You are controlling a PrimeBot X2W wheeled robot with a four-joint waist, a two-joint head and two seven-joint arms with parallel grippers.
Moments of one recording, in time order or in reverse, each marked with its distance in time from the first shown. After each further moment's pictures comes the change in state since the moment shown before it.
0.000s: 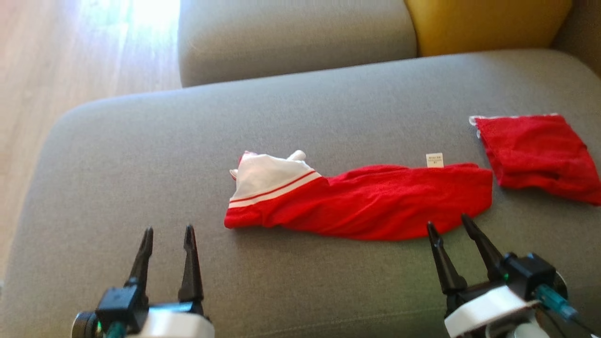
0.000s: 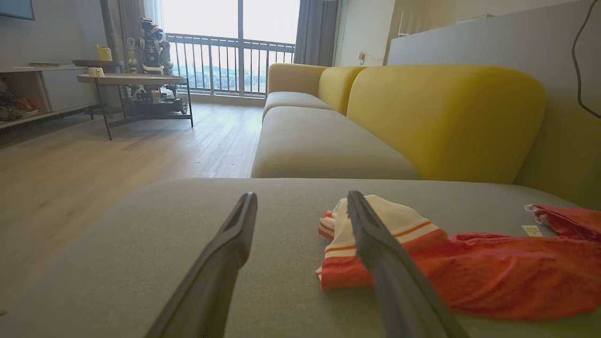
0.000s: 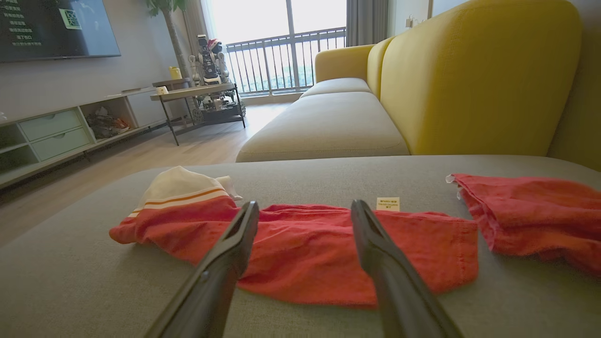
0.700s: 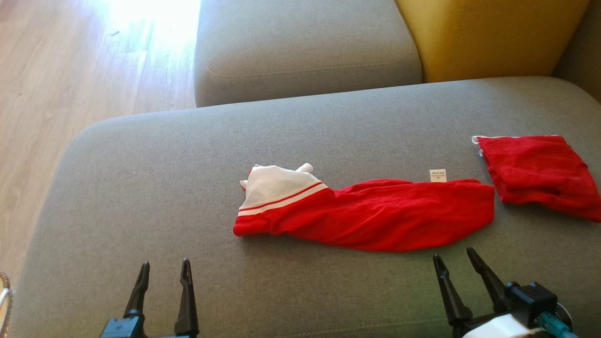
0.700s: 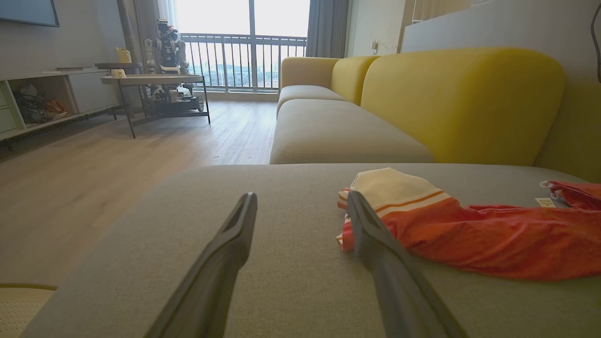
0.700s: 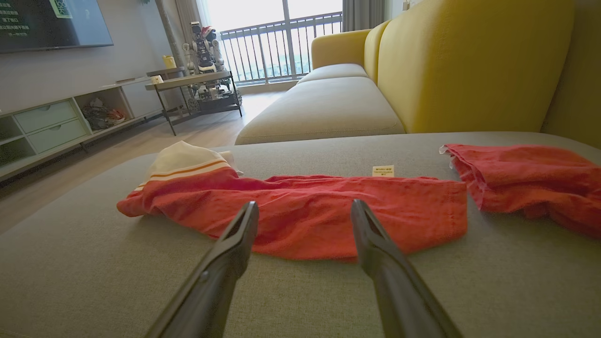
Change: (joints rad) left arm 0.139 0.001 0.027 -0.018 0.059 -0.010 0.000; right arm 0.105 0.005 -0.029 0.025 -0.002 0.000 0.000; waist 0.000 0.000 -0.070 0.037
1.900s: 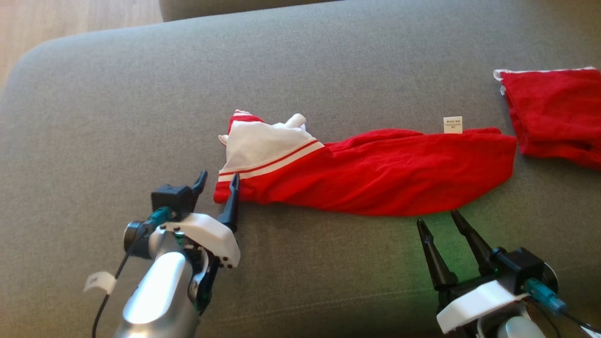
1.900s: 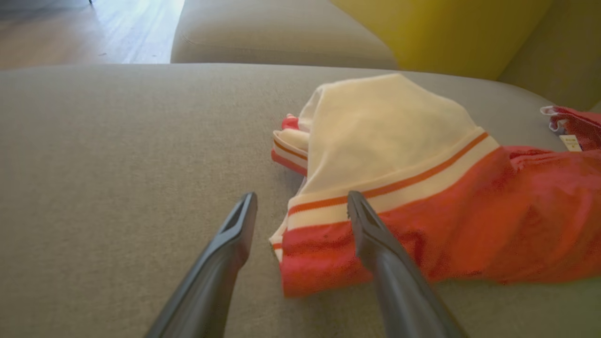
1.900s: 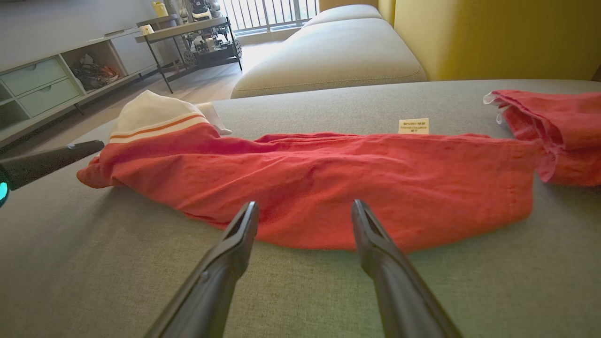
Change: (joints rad) left arm -0.682 -0.012 -0.190 0.736 -0.217 -0.170 0.000; right arm -0.118 0.001 0.045 -0.001 -0.019 0.000 0.000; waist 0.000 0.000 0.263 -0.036
